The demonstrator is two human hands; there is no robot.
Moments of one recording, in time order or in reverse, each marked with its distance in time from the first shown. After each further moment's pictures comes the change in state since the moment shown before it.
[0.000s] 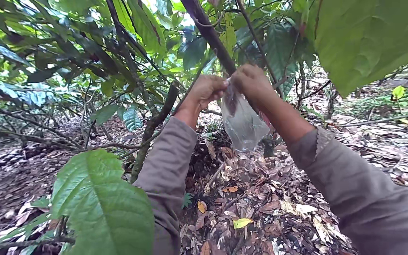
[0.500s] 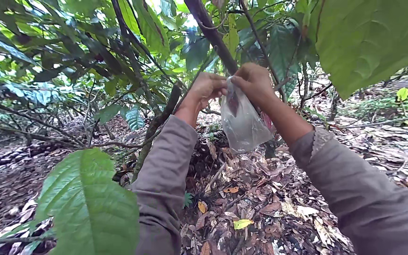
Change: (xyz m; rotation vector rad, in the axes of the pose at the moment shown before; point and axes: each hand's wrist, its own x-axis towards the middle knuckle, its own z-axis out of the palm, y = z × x) left_hand -0.004 0.008 -0.003 0.046 0.024 0.011; right_hand 0.002 0.000 -0.006 -0.365 0.044 -0.194
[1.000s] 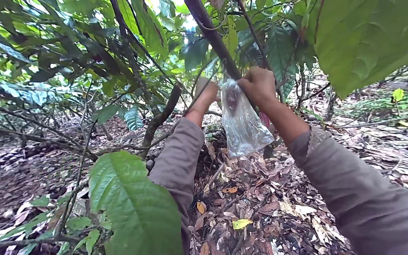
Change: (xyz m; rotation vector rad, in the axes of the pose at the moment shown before) left_hand 0.021 -0.022 0.006 0.465 0.237 -0.079; right_hand -0.004 -0.004 -0.004 -0.180 -0.002 0.311
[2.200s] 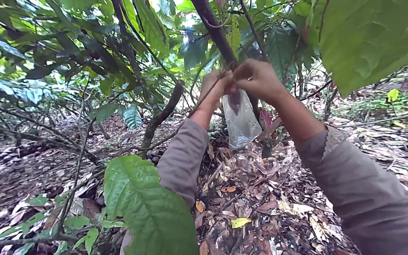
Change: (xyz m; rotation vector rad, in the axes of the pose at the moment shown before) left_hand -0.012 0.004 0.014 -0.685 -0.097 0.231; right_hand -0.002 -0.005 -0.012 0.240 -0.117 -0.372
